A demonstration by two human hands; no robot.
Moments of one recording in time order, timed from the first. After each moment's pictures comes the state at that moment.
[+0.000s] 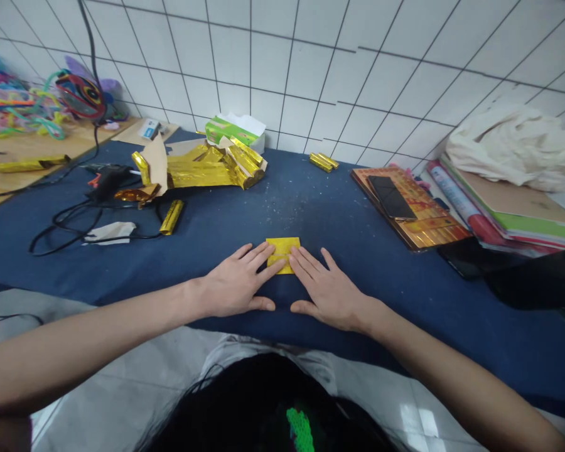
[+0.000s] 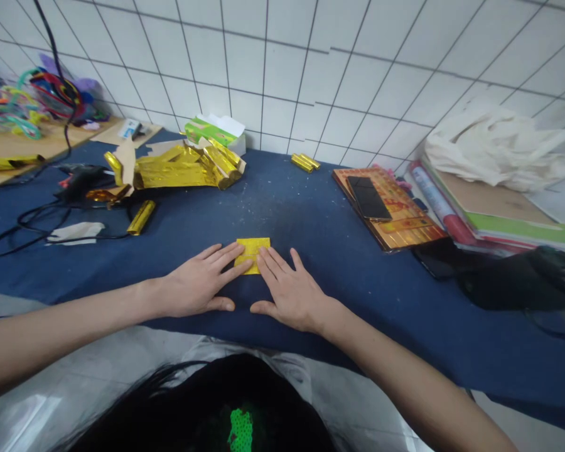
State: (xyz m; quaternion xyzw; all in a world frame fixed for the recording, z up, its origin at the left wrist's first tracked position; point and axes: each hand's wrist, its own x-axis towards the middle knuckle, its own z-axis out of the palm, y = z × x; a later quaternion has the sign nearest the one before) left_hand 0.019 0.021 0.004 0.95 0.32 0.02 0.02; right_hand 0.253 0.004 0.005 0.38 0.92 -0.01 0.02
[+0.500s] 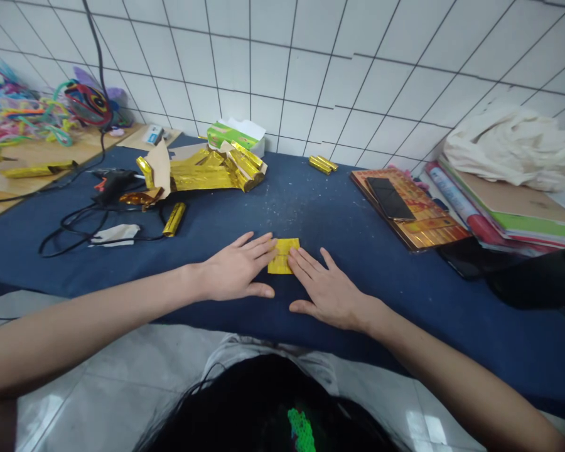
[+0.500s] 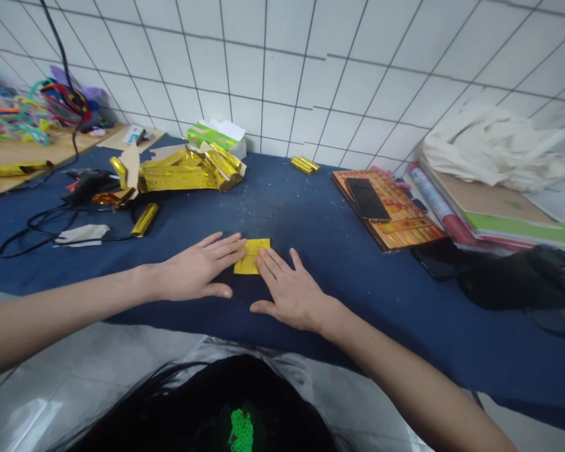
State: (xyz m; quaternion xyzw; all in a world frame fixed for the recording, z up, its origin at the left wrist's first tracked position) left_hand 0.019 0.035 0.025 0.95 0.31 -0.03 0.04; right_hand 0.249 0.004 0.007 0.38 0.92 -0.01 0.02
